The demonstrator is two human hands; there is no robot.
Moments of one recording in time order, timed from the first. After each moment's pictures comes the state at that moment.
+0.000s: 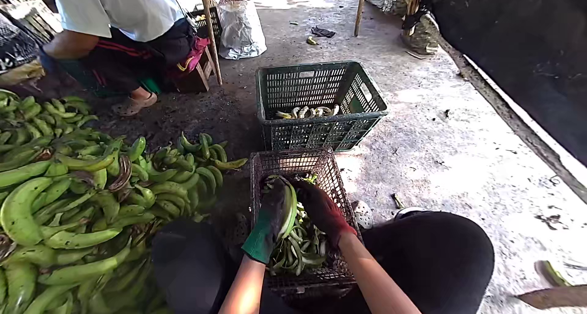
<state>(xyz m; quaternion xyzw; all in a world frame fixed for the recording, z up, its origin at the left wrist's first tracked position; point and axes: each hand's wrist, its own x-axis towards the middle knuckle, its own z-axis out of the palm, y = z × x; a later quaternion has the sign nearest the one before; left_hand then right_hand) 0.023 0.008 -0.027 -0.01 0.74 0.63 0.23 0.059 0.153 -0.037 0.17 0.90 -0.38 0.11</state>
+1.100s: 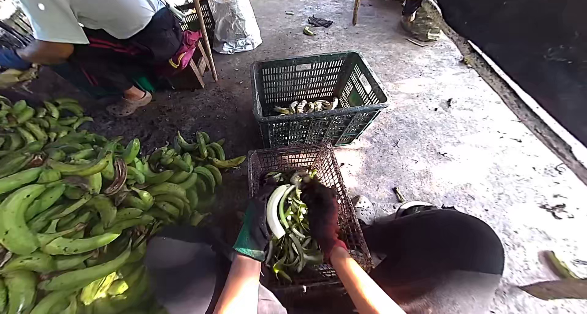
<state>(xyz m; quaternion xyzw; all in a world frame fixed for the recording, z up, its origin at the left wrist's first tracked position) 0.018 -0.006 -0.036 -0.10 0.56 0.78 0.27 0.084 0.133 -0.099 0.26 0.79 -0.51 -0.25</state>
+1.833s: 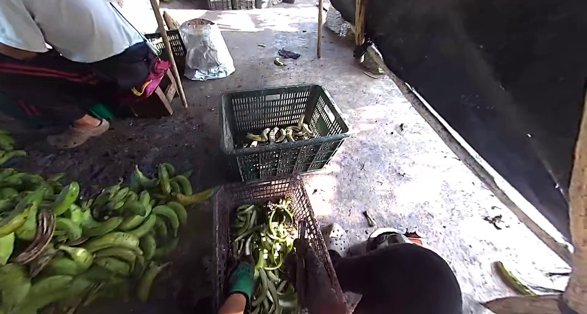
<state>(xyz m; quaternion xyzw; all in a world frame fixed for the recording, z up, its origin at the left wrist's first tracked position) 0.024 0.016 -0.240 0.09 0.90 0.05 0.43 0.124 0.166 -0.095 0.37 0.41 -0.83 -0.07</state>
